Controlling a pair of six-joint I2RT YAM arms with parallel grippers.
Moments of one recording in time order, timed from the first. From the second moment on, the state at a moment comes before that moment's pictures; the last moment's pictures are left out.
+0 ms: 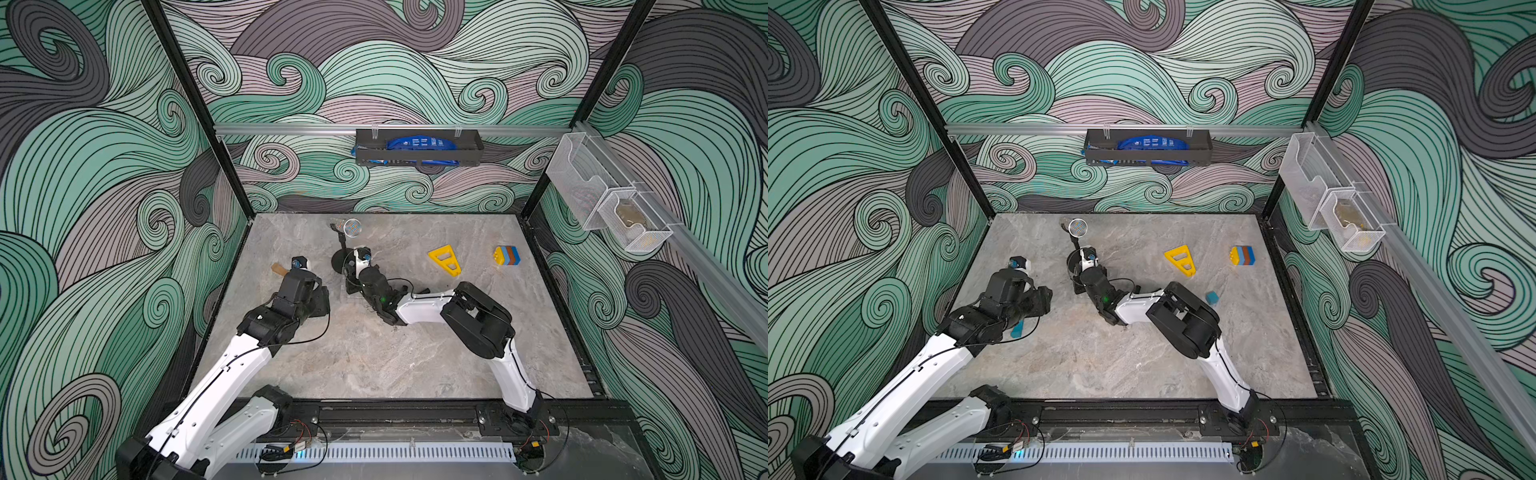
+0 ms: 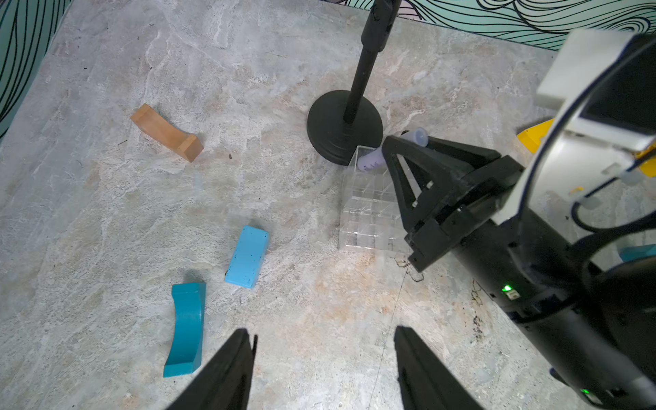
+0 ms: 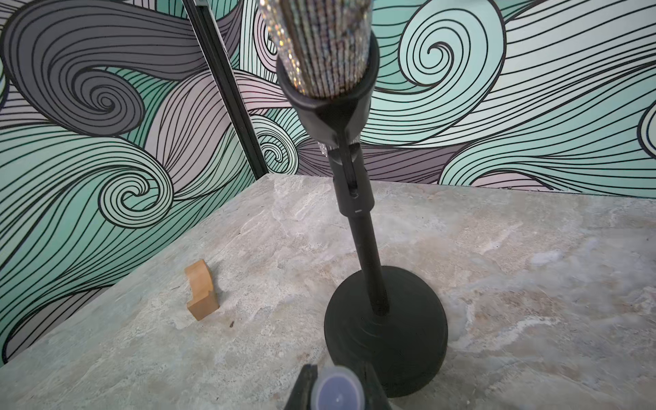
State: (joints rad) left arm -0.42 0.91 0.81 -0.69 -0.22 -0.44; right arm 0.92 2.20 1.33 0.60 0.37 0.33
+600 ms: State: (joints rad) left arm -0.42 0.91 0.81 -0.69 -0.19 -0.46; right arm 1.01 2.17 1.31 0.47 0.44 0.39
